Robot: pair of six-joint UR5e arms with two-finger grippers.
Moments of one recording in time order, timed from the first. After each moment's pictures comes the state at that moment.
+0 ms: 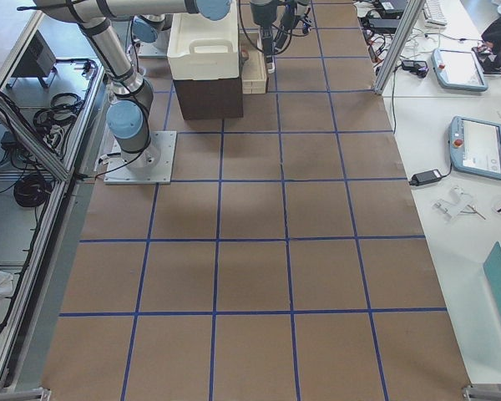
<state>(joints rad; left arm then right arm) -1.78 -2.09 -1.33 -1.68 1.48 -0.05 1.56 -1.68 1.62 -1.68 -1.54 -0.01</state>
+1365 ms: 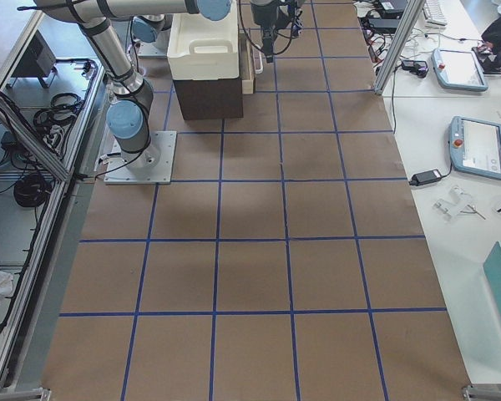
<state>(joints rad) -1.79 -2.05 -1.37 -1.81 1.50 -0.05 1.56 -1.68 1.62 -1.68 -1.54 -0.01</state>
